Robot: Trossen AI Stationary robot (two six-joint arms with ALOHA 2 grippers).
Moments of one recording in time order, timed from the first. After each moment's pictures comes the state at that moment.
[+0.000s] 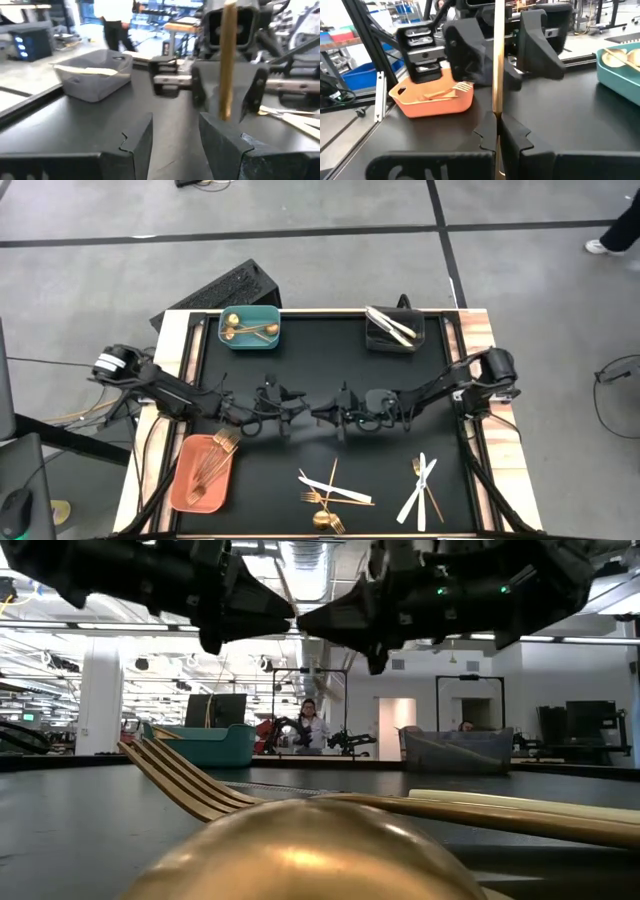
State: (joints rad) left arm -0.24 1.42 0.52 0.74 -0.55 -0.18; right arm 0.15 1.77 0.74 0.97 0.16 0.20
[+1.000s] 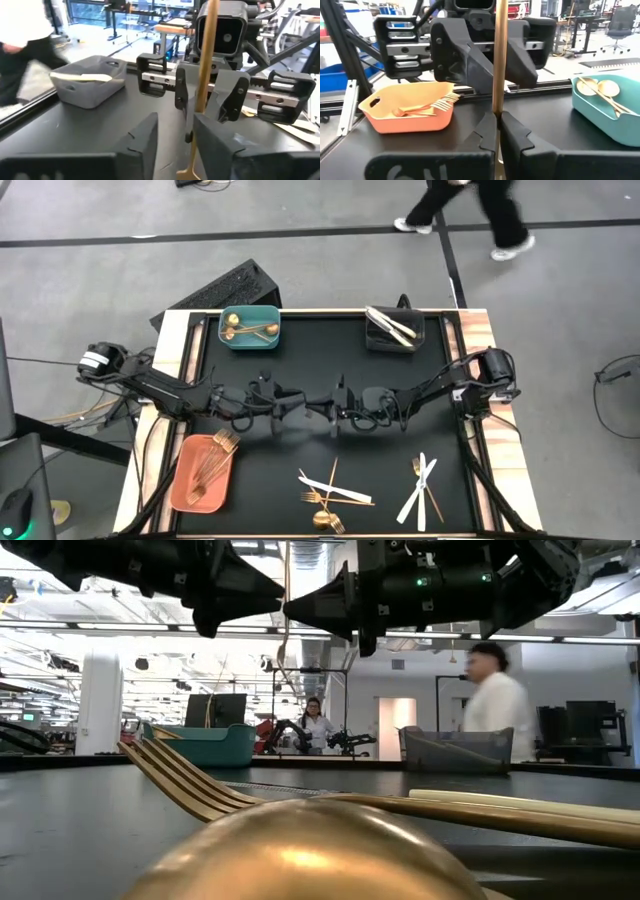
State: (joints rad) left arm -0.22 1.27 0.52 0.60 -0.47 -0.16; right arm 0.14 1.80 0.81 0.98 0.24 0.08
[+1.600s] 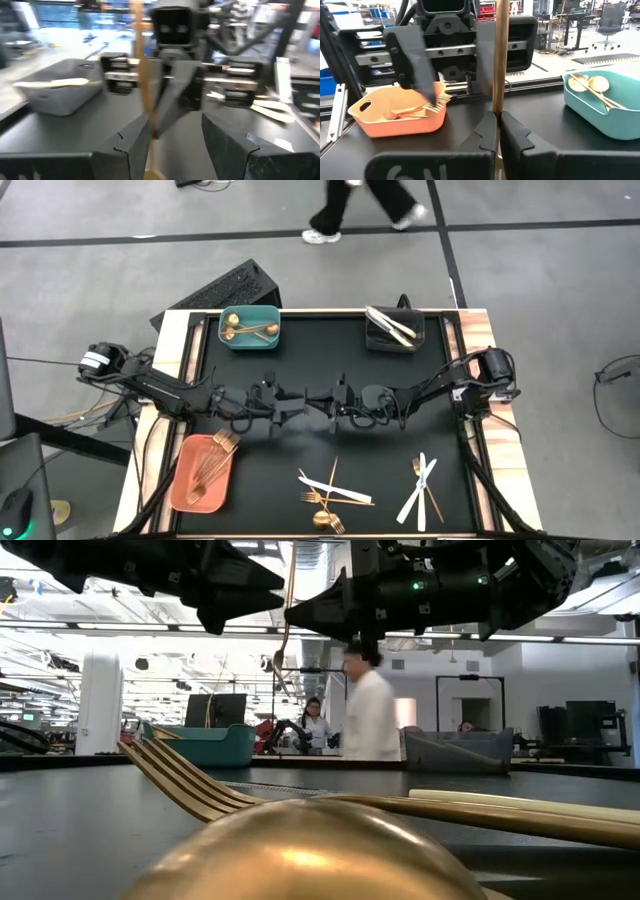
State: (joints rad) left arm -0.22 1.28 0.52 0.59 -0.36 -0.10; right arm 0.13 1.80 0.81 0.98 0.27 0.10
